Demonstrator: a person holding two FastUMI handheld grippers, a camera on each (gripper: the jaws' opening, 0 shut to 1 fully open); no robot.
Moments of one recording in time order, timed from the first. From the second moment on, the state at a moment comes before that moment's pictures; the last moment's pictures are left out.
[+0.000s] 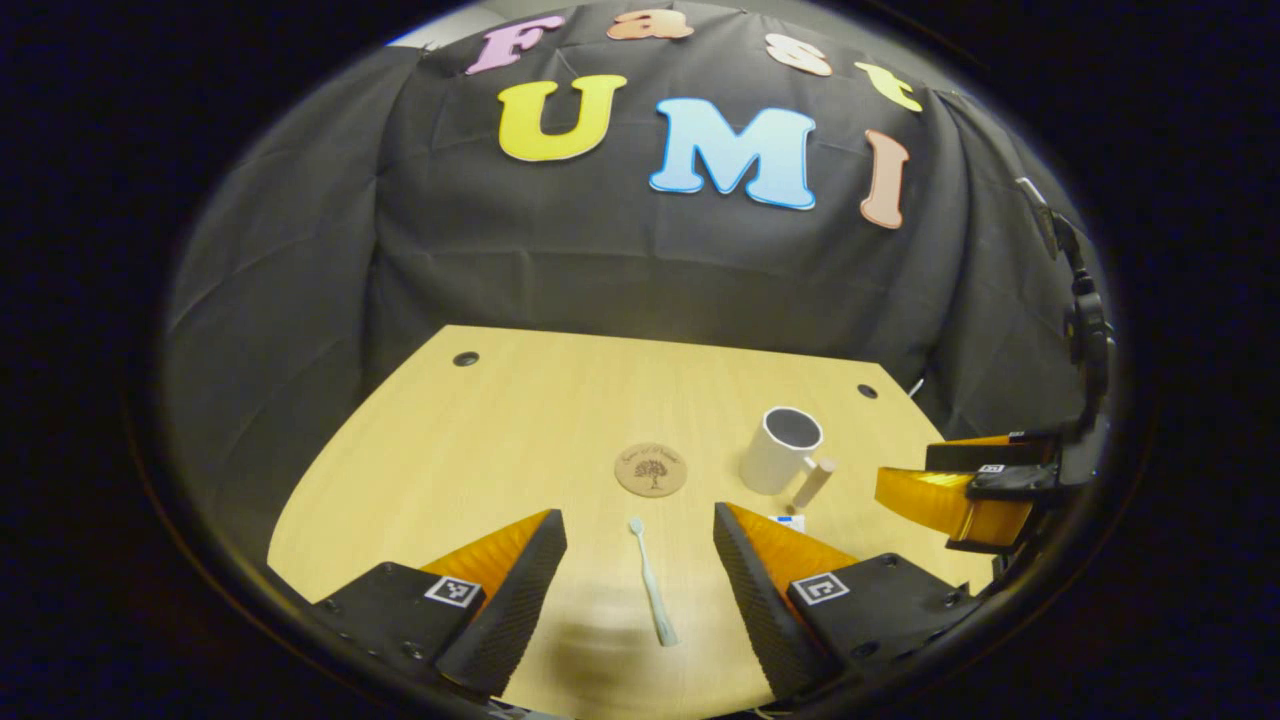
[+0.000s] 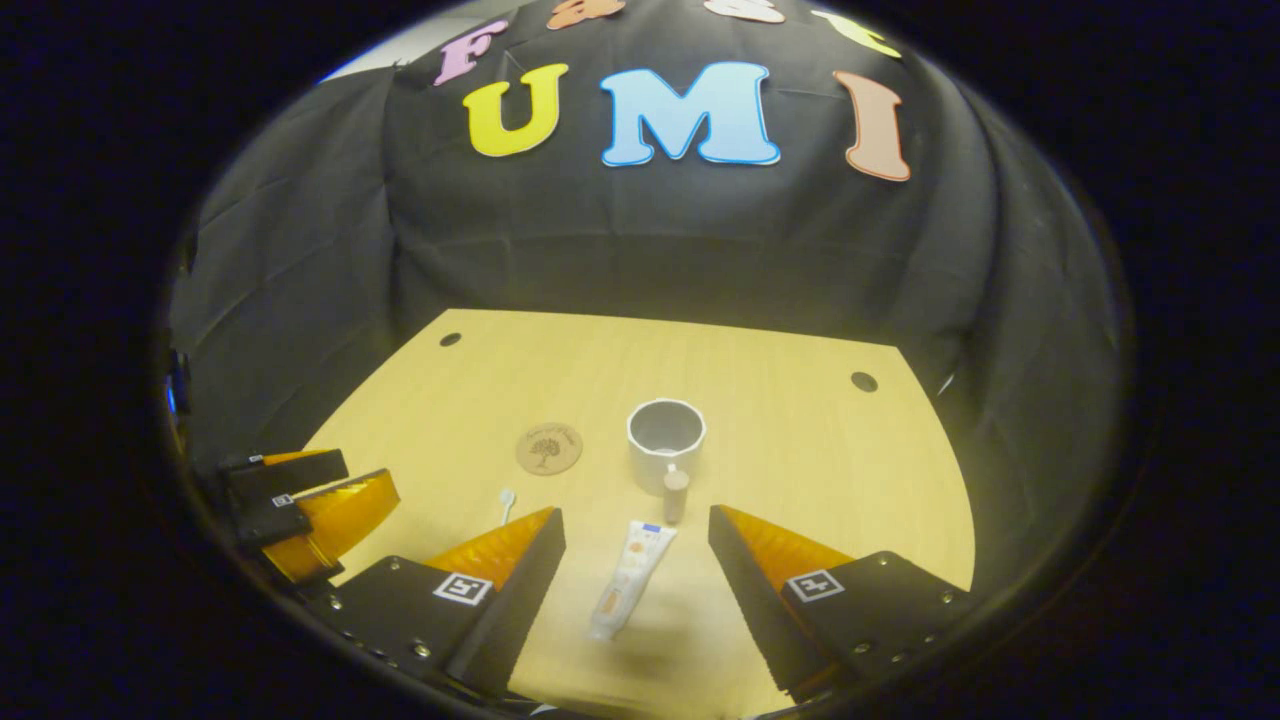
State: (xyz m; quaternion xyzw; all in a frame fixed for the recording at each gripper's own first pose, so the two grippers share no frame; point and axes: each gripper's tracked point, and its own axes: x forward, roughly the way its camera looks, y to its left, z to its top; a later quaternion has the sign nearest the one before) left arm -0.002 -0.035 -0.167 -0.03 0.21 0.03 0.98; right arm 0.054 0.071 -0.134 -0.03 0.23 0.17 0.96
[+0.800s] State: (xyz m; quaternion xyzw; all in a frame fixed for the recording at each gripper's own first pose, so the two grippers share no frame) left arm 0.025 -0.050 -0.265 -0.03 0.37 -0.02 0.93; right arm 0.056 0.065 -0.233 0.04 0.40 0.11 0.91
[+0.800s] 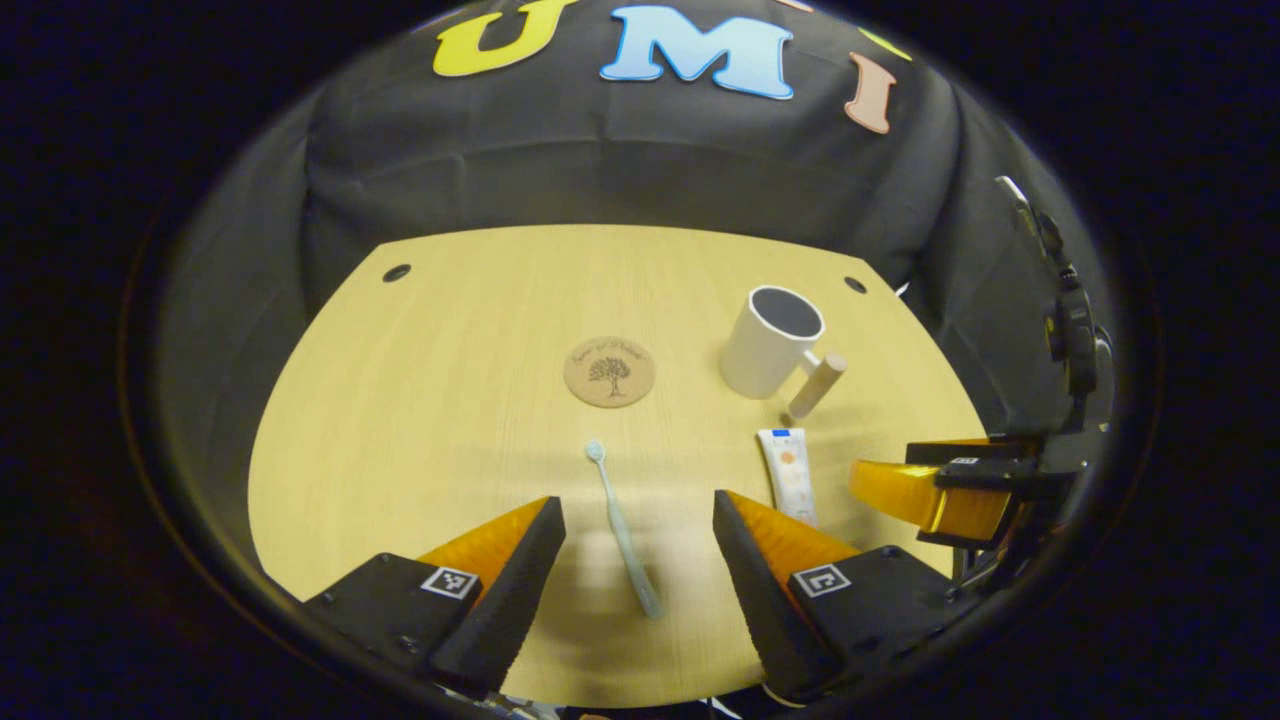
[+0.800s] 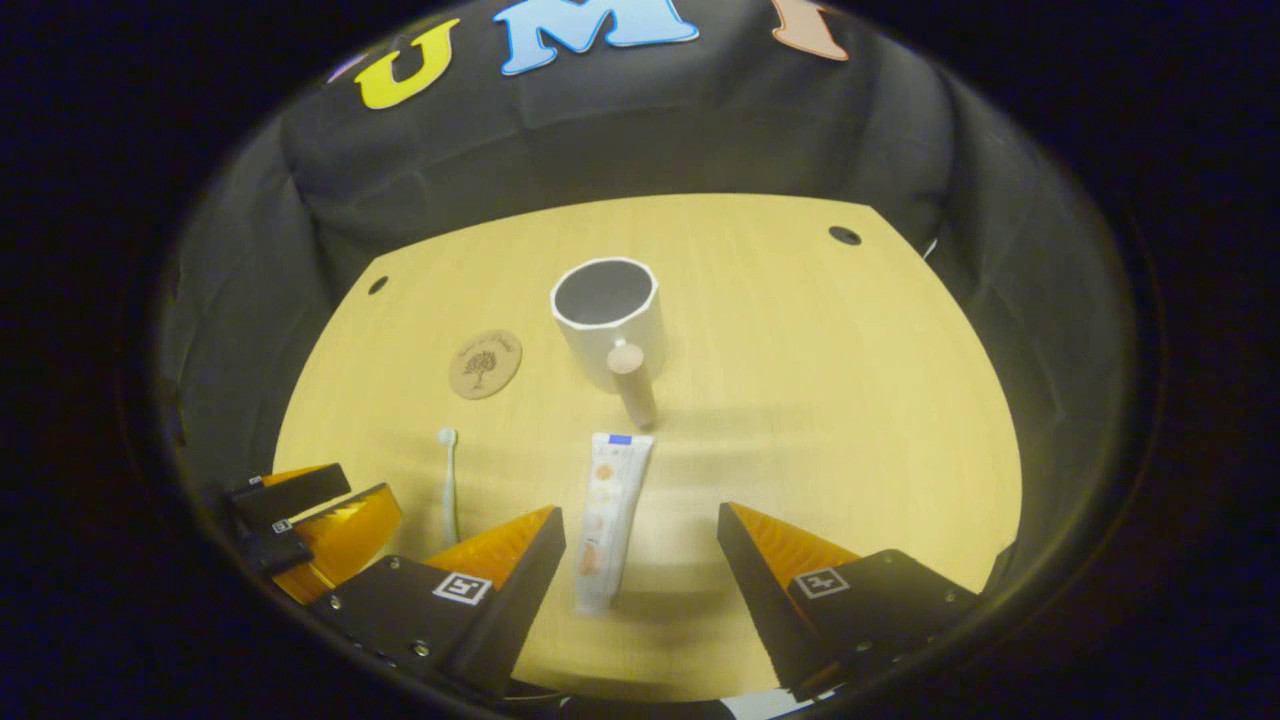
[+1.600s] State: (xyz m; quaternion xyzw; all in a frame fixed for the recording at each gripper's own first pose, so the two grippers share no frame) left arm 0.042 -0.029 -0.333 -0.08 0.47 0.03 0.88; right arm 0.073 0.091 -0.285 0.02 0.51 0.09 0.85
